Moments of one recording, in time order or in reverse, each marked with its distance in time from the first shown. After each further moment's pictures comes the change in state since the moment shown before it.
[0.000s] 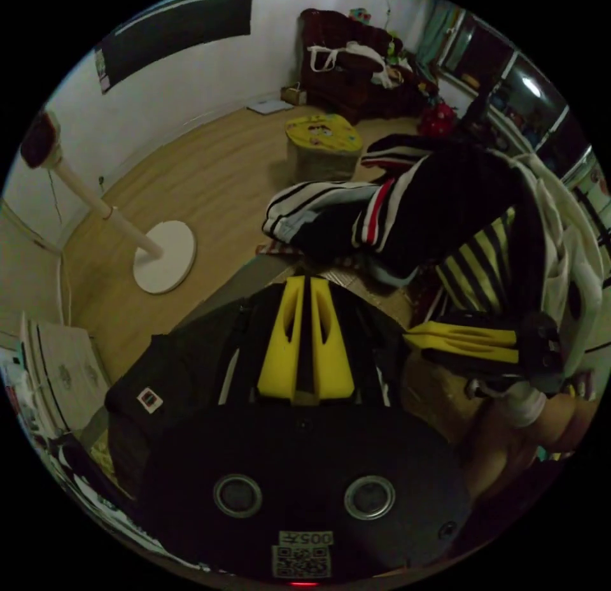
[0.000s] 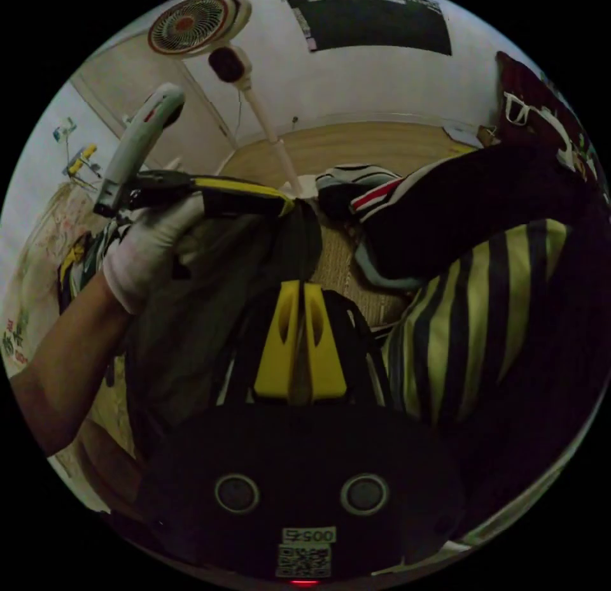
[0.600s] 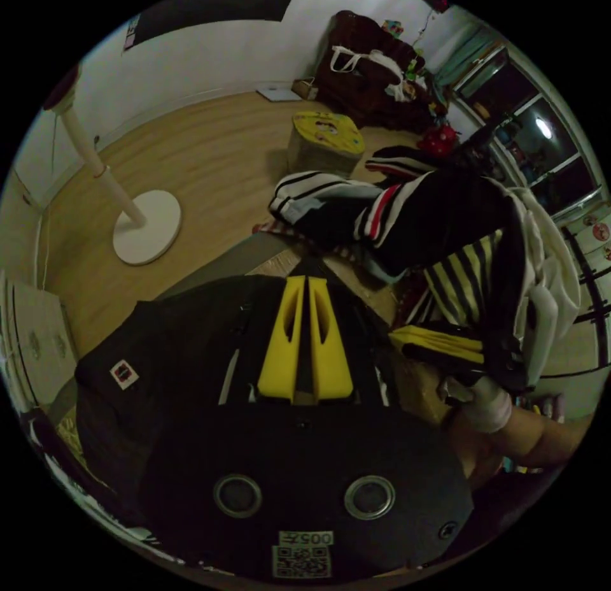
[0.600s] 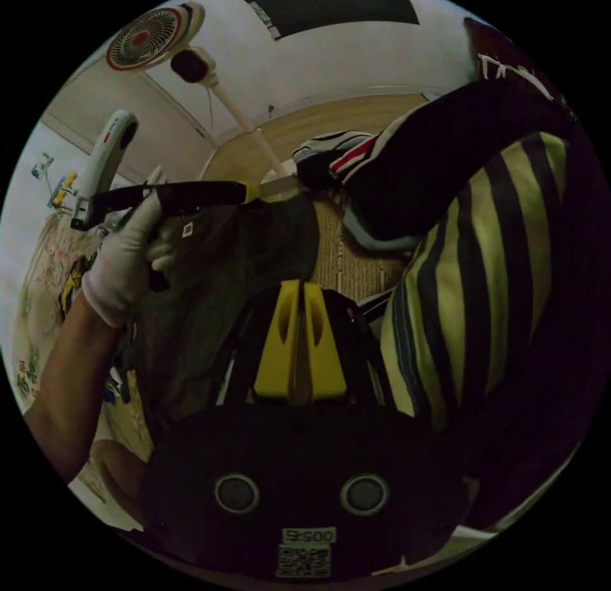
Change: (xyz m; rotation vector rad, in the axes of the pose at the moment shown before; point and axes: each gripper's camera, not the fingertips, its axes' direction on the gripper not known) left arm -0.025 -0.012 0.015 -0.020 -0.003 -0.112; right arm 0.044 0.003 0.012 -0.023 -0.045 0.153
